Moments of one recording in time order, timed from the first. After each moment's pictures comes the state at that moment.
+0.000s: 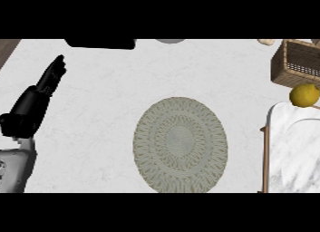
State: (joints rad) left arm -0.26 0.29 0.06 -1.53 -0.12 -0.10 -0.01; right arm -1.43 -1.07 0.11 -0.25 0.65 0.71 -0.34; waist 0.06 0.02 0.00
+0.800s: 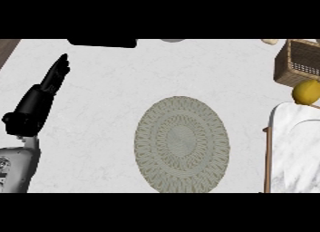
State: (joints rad) left arm -0.27 0.28 0.05 -1.53 -0.12 -0.10 -0.01; right arm -1.53 -1.18 -0.25 -0.02 0.33 0.47 -0.07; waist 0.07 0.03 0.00
